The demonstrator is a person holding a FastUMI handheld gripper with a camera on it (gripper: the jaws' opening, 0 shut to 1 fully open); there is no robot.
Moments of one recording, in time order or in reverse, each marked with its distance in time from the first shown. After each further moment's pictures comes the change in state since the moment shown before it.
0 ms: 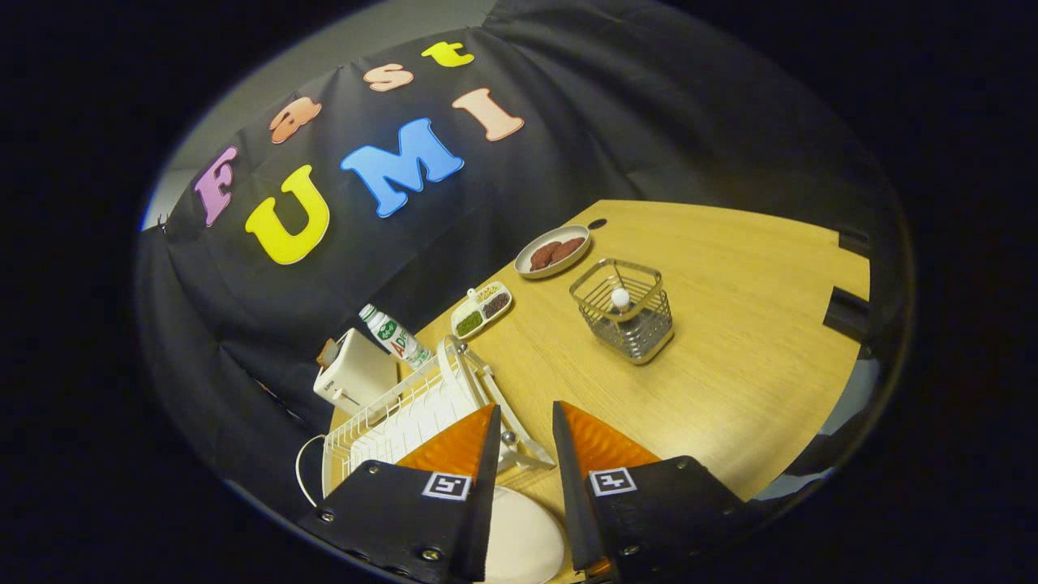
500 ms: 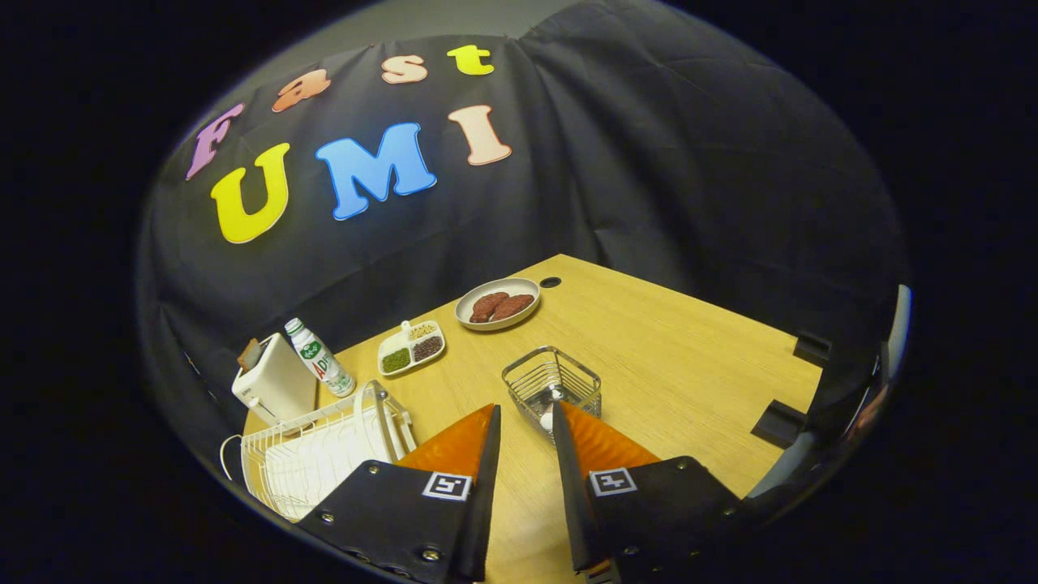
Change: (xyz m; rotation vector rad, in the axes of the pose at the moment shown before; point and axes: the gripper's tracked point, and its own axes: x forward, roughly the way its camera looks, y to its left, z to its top) arm 0.028 -0.048 0.065 -0.209 -0.074 -0.227
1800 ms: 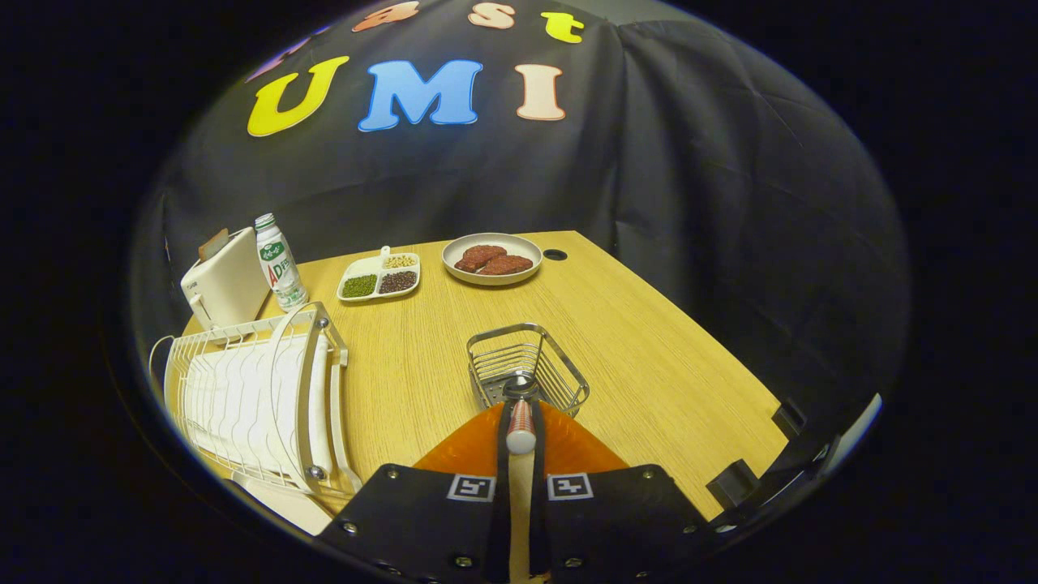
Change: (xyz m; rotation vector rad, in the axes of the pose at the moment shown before) arm 0.051 -0.018 -0.028 -0.337 0.128 -0.033
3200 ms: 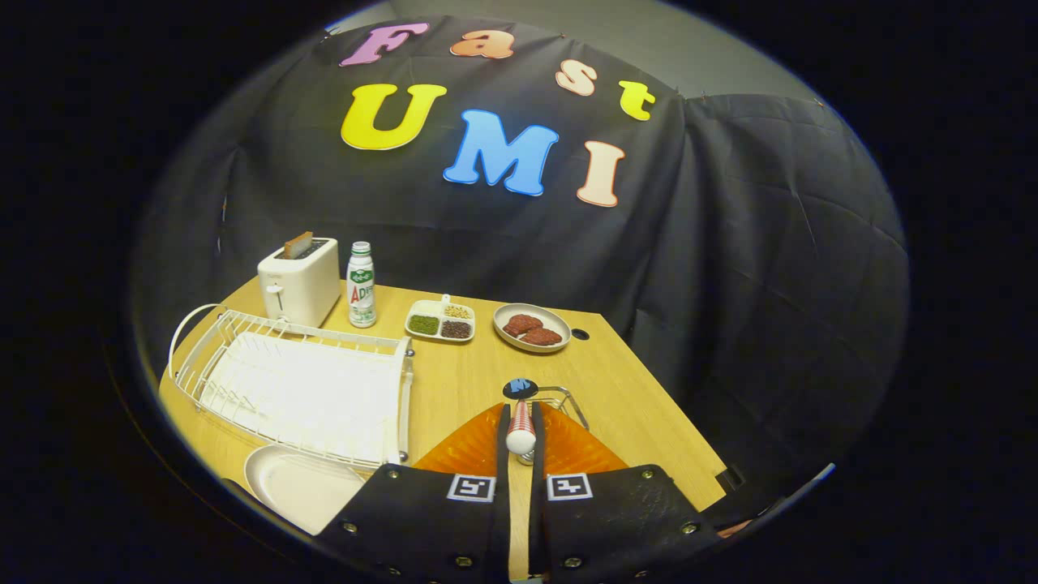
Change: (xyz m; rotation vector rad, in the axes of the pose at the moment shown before) arm -0.132 0.061 0.048 -0.228 -0.243 0.095
